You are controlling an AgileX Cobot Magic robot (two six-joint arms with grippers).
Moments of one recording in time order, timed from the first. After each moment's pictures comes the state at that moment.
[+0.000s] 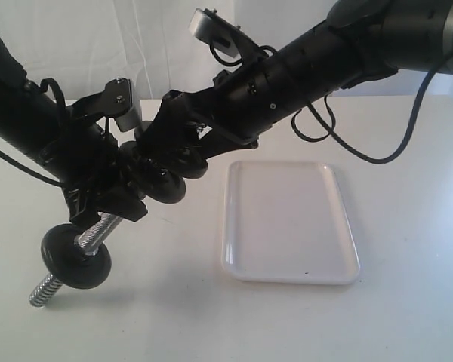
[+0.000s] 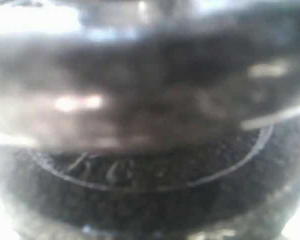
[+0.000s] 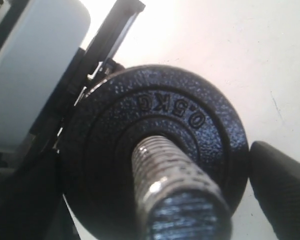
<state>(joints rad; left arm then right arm) -0.36 1.60 -1.16 -0.67 0.98 1.36 0.45 1.77 -1.40 1.00 0.94 -0.71</state>
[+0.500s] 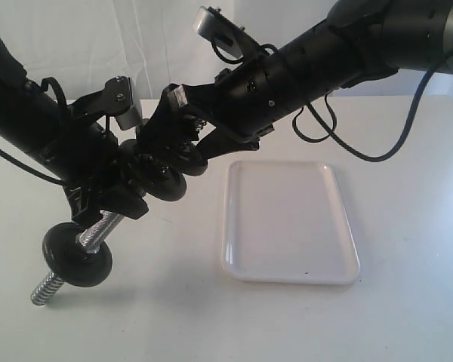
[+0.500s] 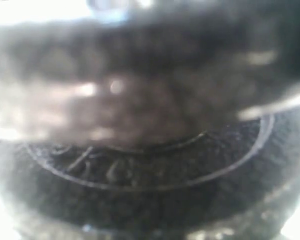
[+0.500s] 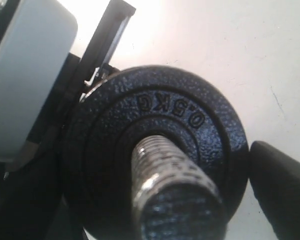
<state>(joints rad) -0.36 1.60 -1.16 -0.67 0.96 1.35 0.45 1.77 -1.40 1.00 0.92 -0.65</state>
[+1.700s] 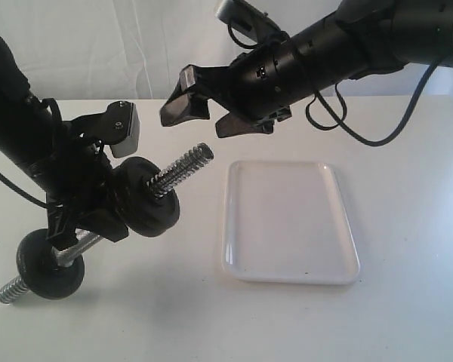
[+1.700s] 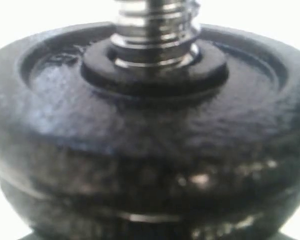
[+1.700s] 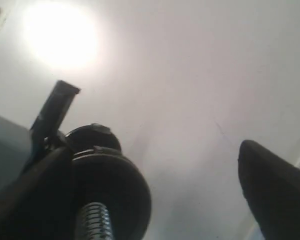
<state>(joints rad) -0.37 1.60 -1.15 -0.52 1.02 1.36 0.43 1.77 -1.40 0.93 0.77 -0.53</state>
